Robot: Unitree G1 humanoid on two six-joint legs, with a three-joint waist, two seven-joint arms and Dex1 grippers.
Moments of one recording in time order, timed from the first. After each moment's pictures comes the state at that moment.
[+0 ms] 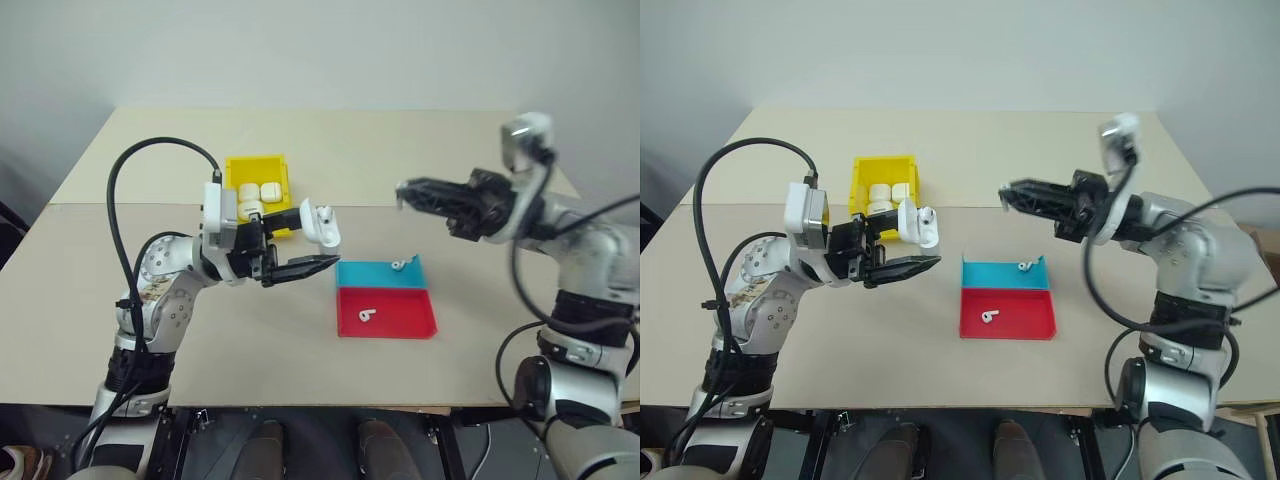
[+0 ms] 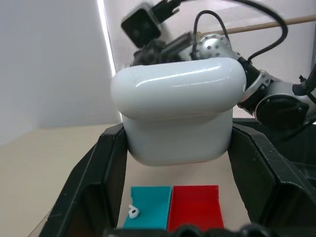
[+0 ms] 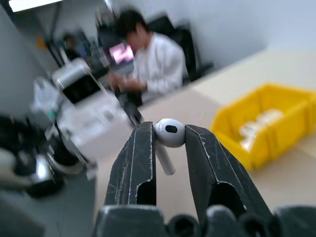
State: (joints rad) left arm -0.52 0.46 0.01 -0.17 -0.65 0.26 -1.17; right arm -0.79 -0.39 -0.48 -0.21 0.72 1.25 1.10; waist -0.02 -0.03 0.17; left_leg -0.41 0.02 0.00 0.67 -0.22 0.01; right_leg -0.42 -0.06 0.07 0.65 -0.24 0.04
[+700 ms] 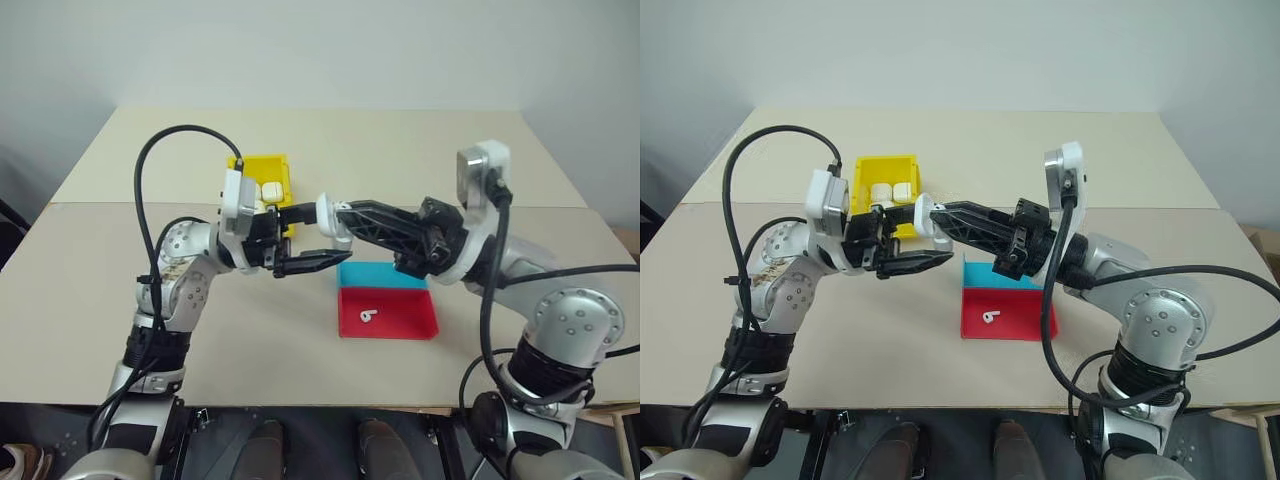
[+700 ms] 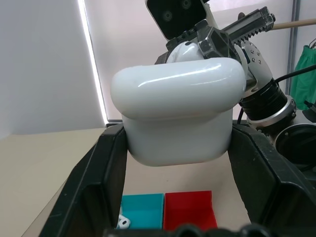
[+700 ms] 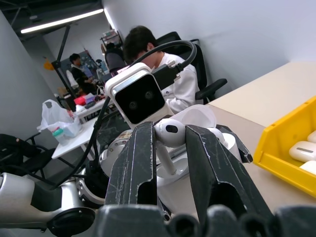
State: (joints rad) left arm -0.62 0.41 -0.03 -0.05 -0.63 0.26 -1.25; right arm -0.61 -0.27 -0.33 -0.53 1.07 1.20 0.60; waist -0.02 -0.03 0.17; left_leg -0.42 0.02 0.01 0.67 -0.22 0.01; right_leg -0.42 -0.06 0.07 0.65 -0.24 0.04
